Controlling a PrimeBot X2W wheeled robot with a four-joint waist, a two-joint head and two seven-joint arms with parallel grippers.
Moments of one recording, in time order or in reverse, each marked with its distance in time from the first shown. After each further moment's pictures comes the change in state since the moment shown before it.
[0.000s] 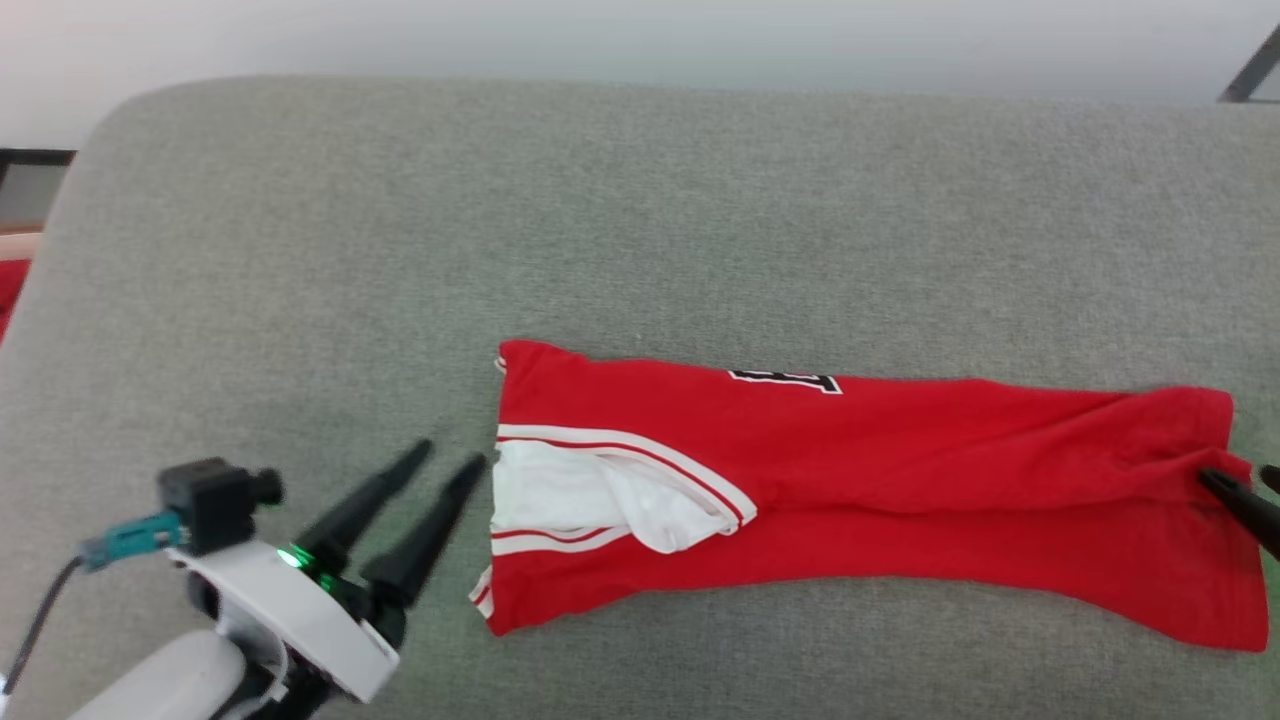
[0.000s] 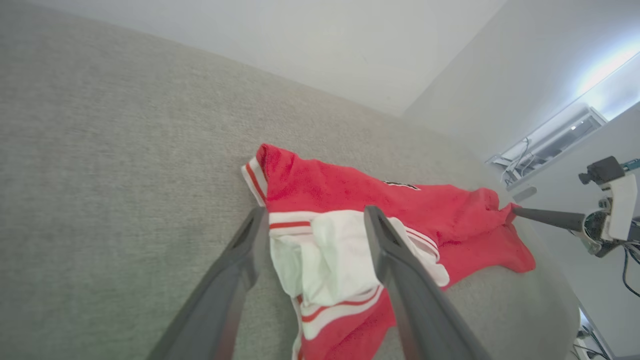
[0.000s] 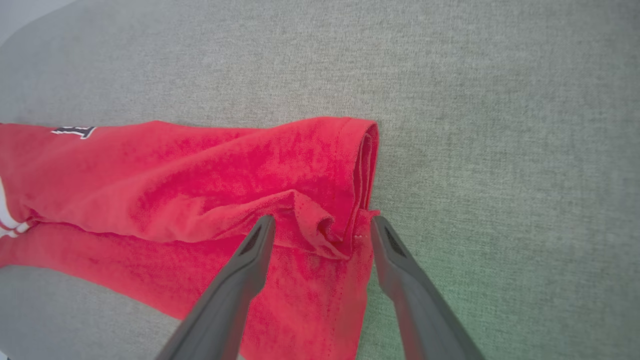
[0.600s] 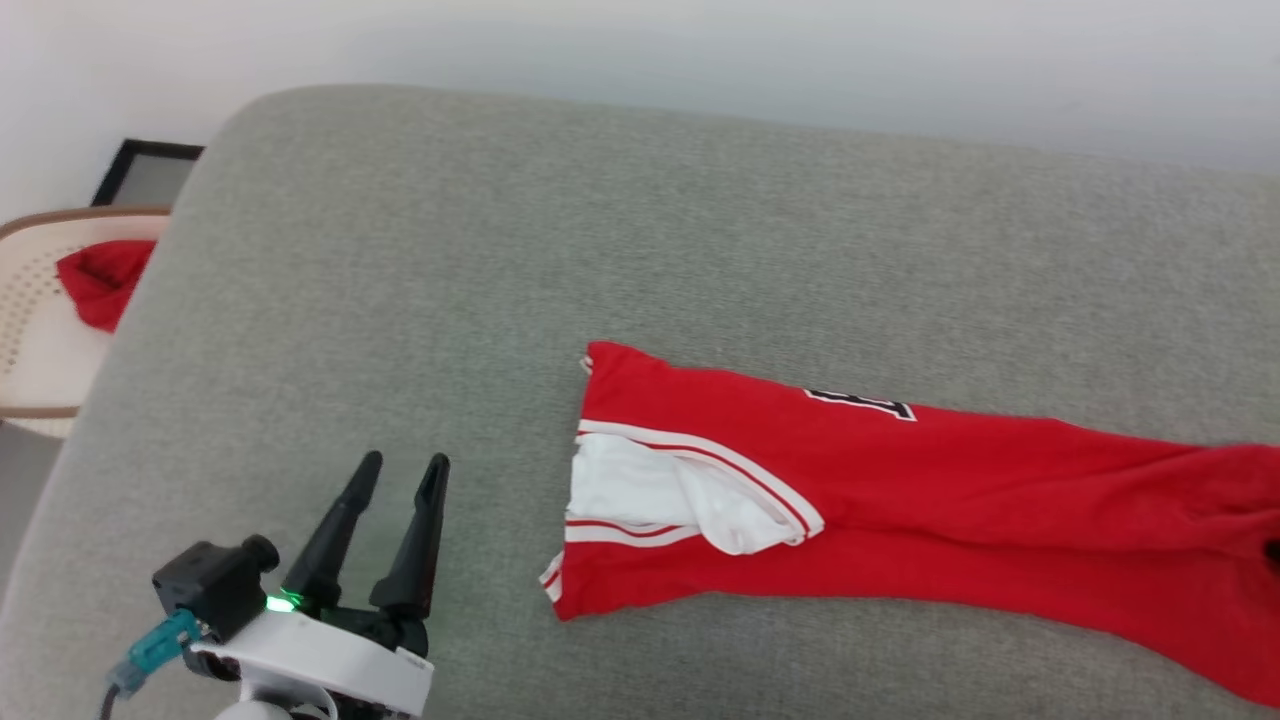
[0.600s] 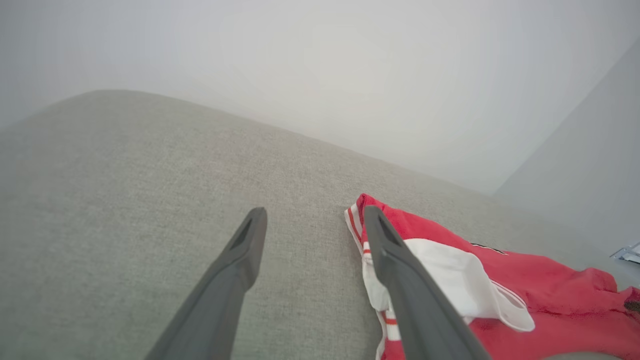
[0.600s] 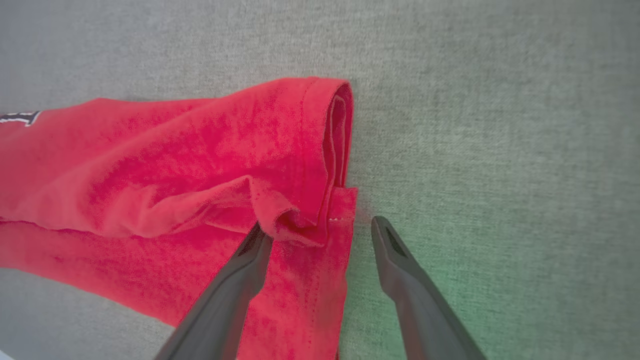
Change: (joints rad) left arm 0.291 -0.423 0.537 0.070 0.524 0.014 0.000; right arm 0.069 0.047 -0.174 0.085 -0.066 0.000 0.163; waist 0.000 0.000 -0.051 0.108
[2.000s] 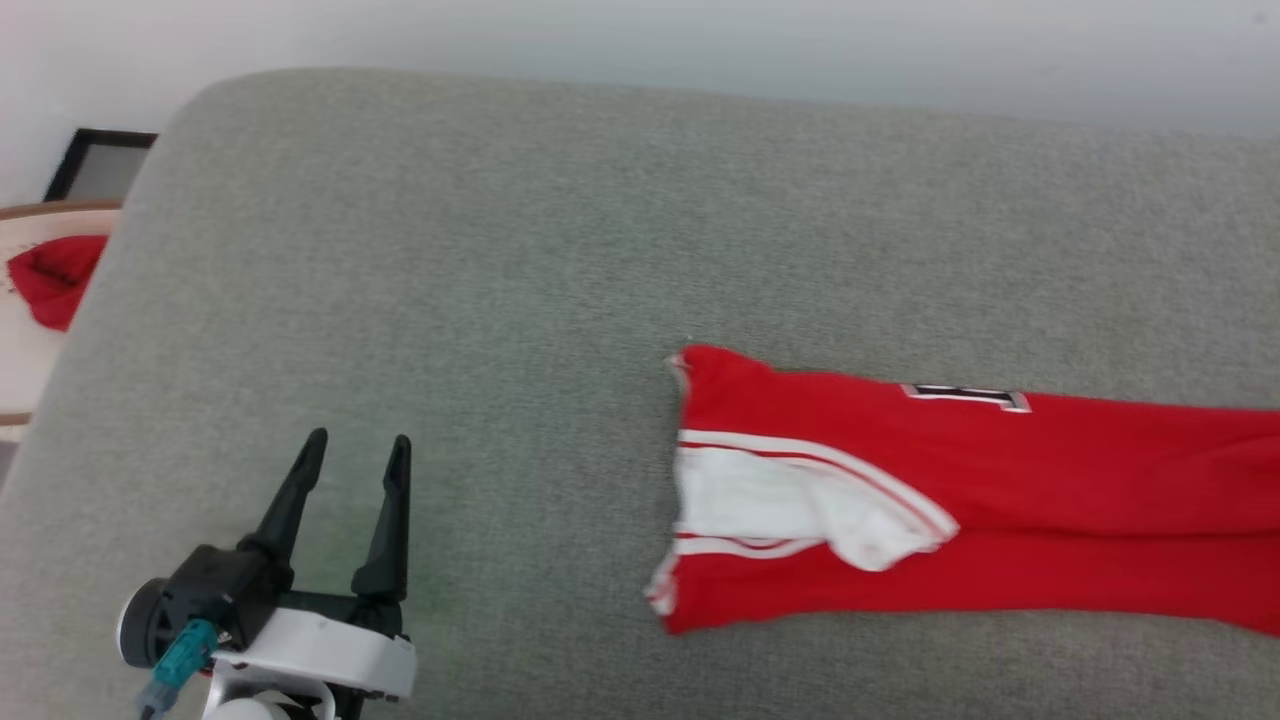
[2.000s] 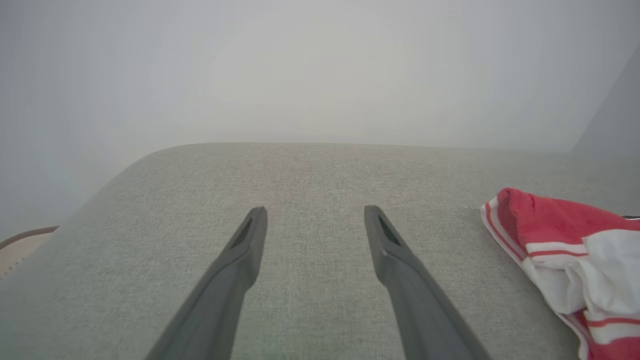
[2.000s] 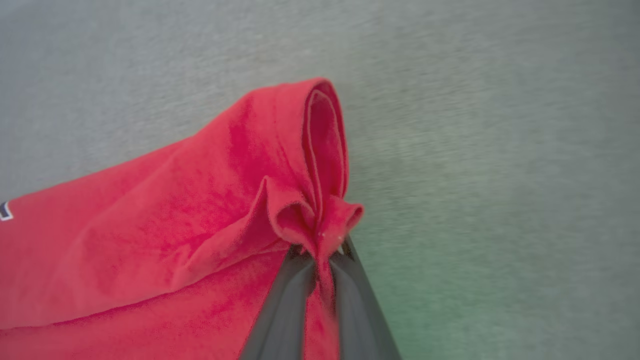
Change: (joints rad) left arm 0.018 -0.173 0.244 0.002 0.493 -0.018 0.000; right arm -0.124 0.177 -0.288 0.051 -0.295 0.000 0.109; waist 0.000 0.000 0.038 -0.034
